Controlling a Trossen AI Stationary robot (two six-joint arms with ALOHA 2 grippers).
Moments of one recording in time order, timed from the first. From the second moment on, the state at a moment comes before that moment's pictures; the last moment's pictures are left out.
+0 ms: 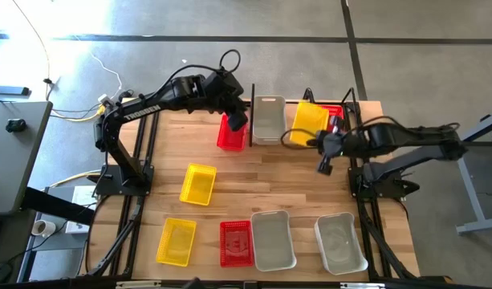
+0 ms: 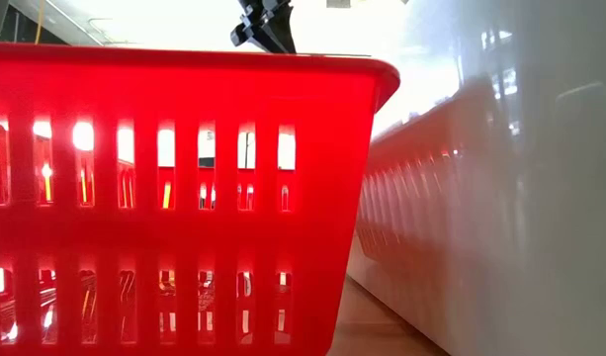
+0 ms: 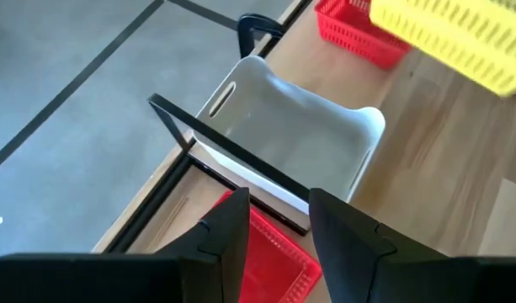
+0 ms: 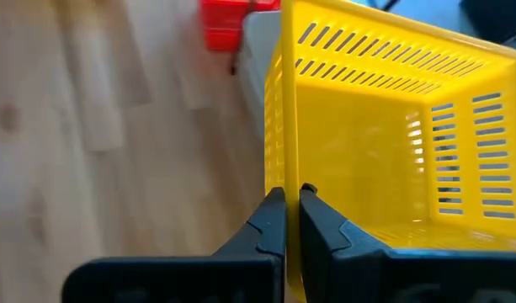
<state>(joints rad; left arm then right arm) 0.44 1.69 1.84 -0.97 -0.22 -0.13 0.07 1.04 1.16 -1.10 0.47 0.15</state>
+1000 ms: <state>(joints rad) 0.47 1.69 1.84 -0.97 -0.27 -0.21 -0.41 0.94 0.67 -0.62 0.14 -0.58</state>
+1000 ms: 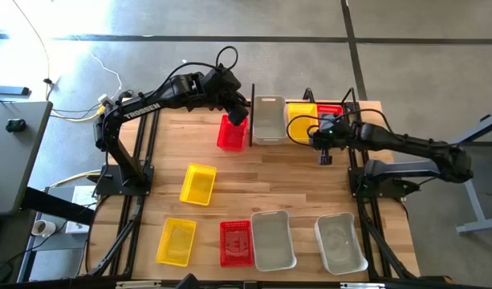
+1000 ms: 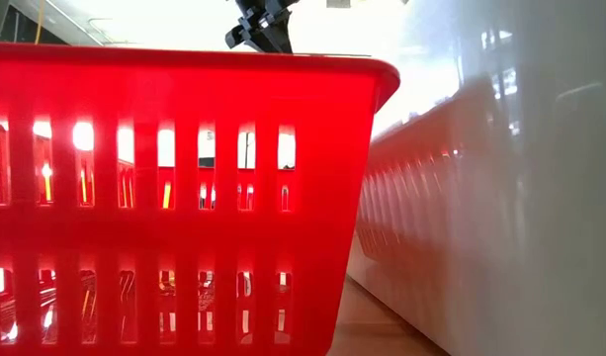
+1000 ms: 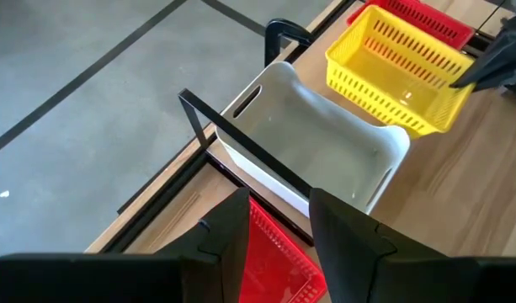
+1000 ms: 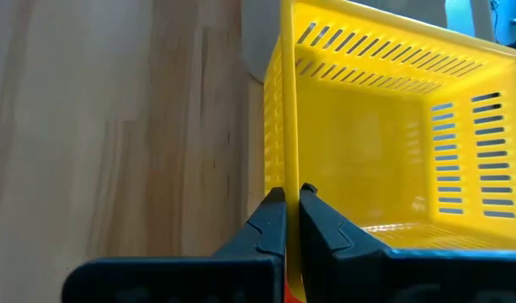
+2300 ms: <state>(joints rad) 0.47 1.69 1.84 -0.97 -0.24 -0.23 -0.52 1.03 0.55 -0.44 0.12 -0.60</state>
